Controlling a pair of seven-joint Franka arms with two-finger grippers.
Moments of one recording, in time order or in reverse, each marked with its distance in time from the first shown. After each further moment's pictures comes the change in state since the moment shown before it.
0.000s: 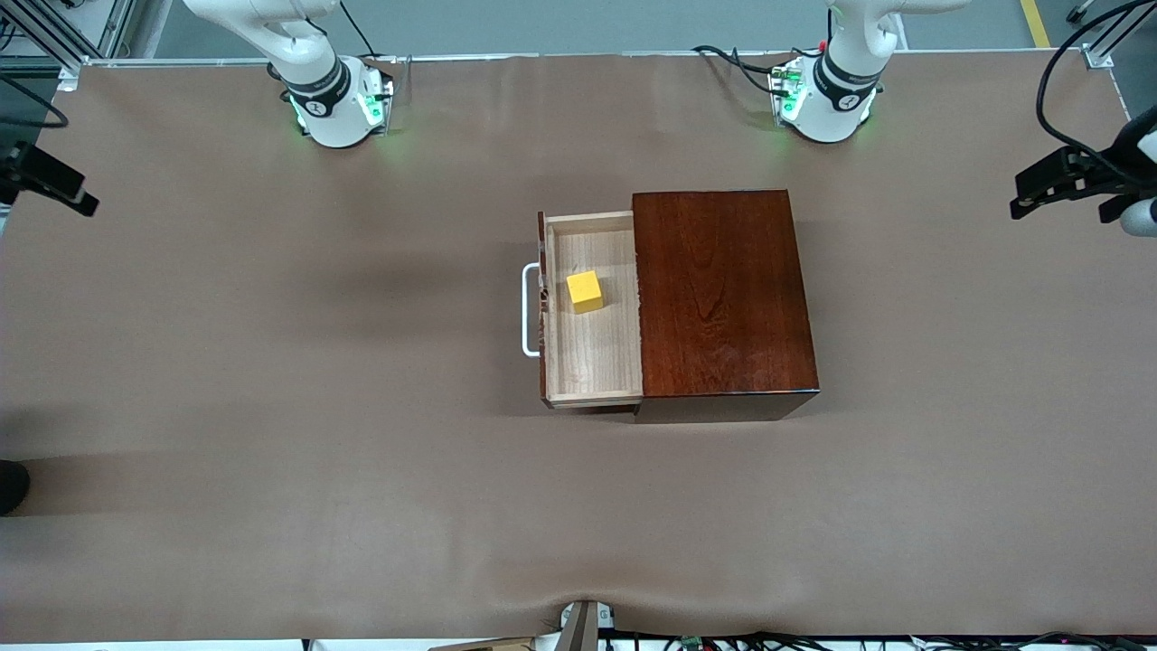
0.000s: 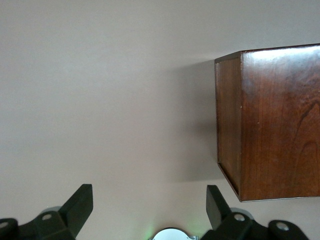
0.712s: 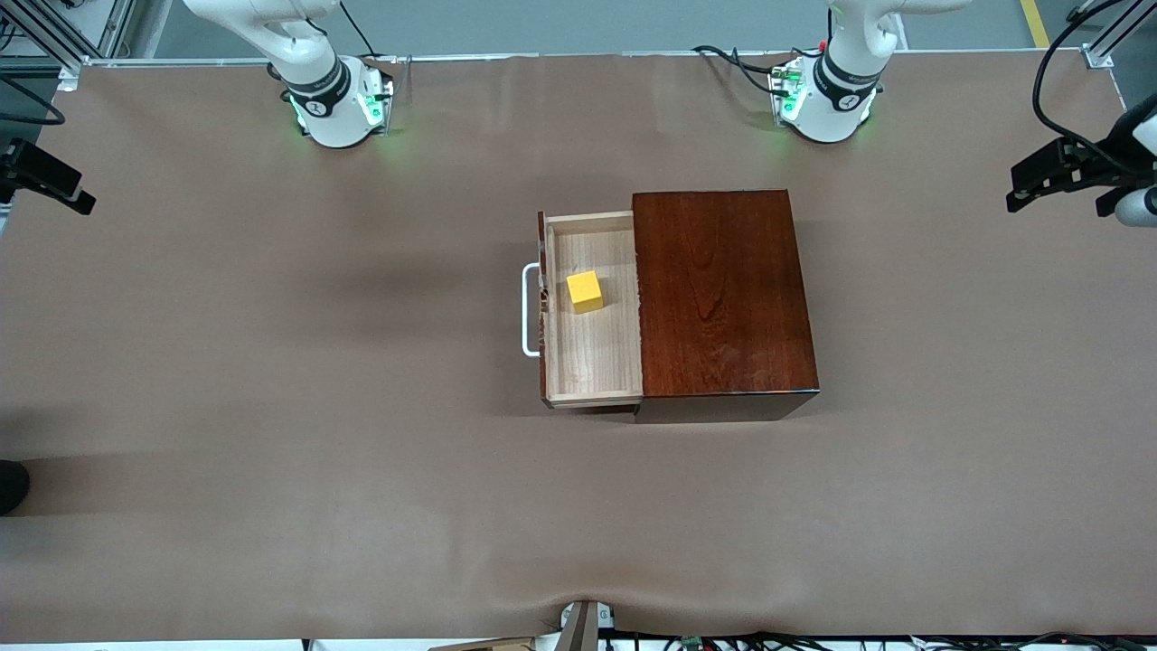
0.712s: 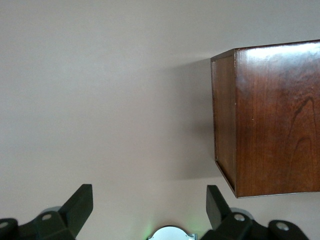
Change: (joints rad) left arm -0.027 -0.018 0.001 0.002 0.000 -0.019 -0.016; right arm 0.000 0.011 0.008 0.007 -0.004 -0.007 -0.006
